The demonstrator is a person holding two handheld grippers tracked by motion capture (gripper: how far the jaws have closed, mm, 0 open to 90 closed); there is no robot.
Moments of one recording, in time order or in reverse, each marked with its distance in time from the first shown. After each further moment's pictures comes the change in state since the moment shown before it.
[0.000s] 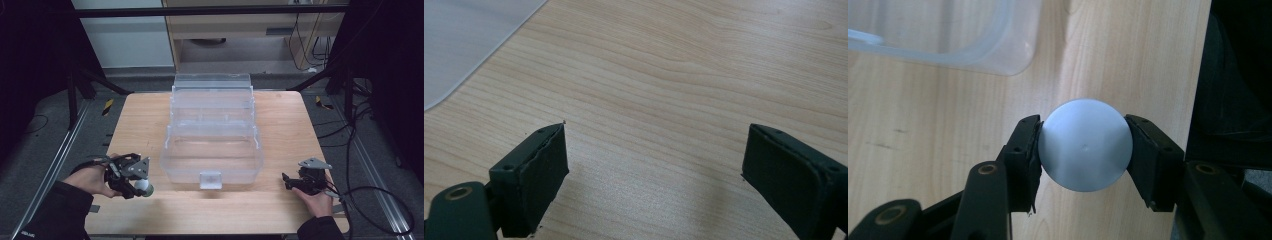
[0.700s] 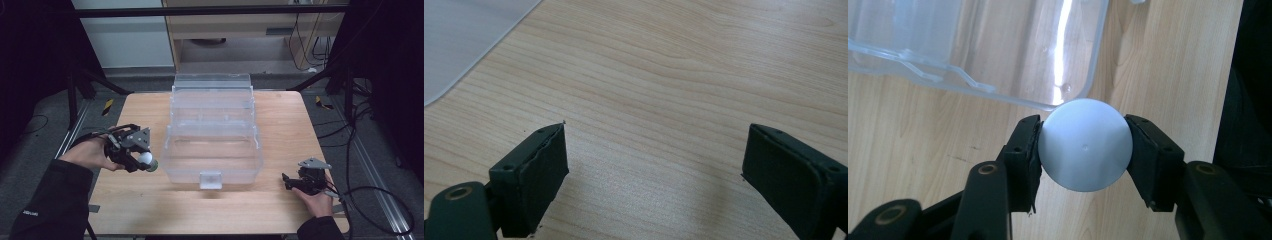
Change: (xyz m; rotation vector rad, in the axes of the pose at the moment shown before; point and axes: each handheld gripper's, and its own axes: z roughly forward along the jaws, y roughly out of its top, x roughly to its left) left arm 0.041 0.028 -0.048 -0.065 0.061 -0.032; right arm 0.000 0.000 0.001 0.007 0.001 -0.004
